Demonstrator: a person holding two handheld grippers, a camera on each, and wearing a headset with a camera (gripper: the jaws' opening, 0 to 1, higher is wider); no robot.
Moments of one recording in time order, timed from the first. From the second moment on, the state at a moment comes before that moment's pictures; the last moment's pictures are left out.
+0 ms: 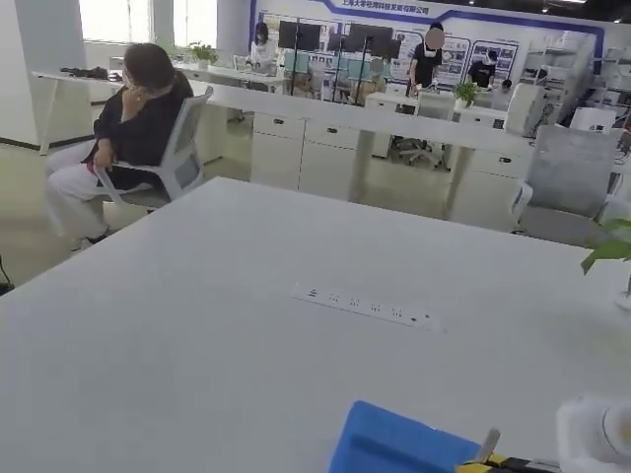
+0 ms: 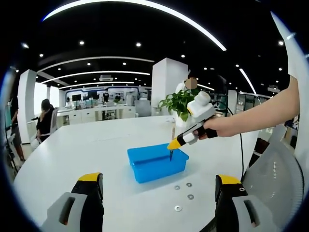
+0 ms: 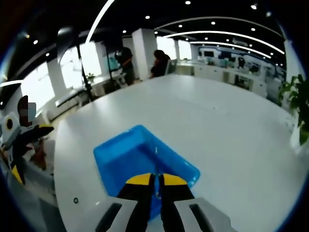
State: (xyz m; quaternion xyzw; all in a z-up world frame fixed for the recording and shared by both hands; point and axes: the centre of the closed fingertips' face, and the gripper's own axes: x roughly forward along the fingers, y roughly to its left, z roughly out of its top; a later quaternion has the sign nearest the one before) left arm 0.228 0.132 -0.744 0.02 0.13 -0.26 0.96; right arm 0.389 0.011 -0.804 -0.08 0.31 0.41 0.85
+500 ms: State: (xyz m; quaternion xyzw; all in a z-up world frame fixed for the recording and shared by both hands) left arm 0.228 0.135 -0.746 0.01 0.14 -0.26 0.96; right arm 0.370 0.017 -0.769 -0.06 0.28 0.43 0.85
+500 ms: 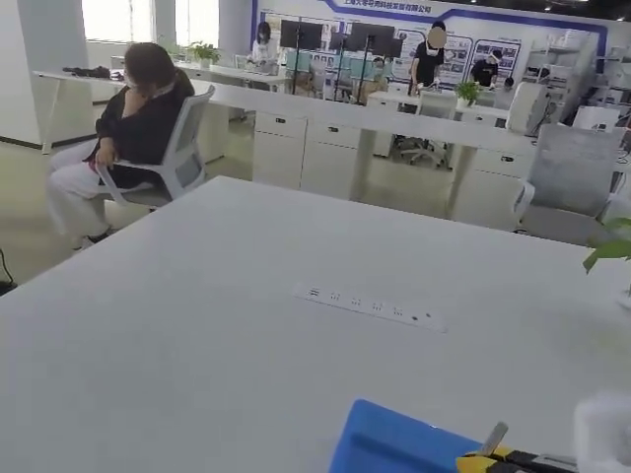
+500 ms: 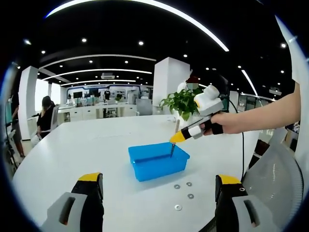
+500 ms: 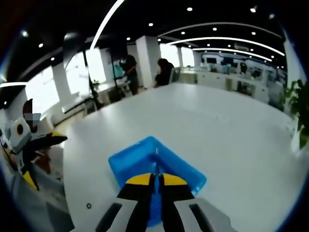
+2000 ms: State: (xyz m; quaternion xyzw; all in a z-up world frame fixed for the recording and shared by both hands) left arm 0.225 0.133 -0.754 0.02 0.16 -0.27 0.95; right arm 0.275 0.029 -0.812 -0.05 0.35 0.48 0.81
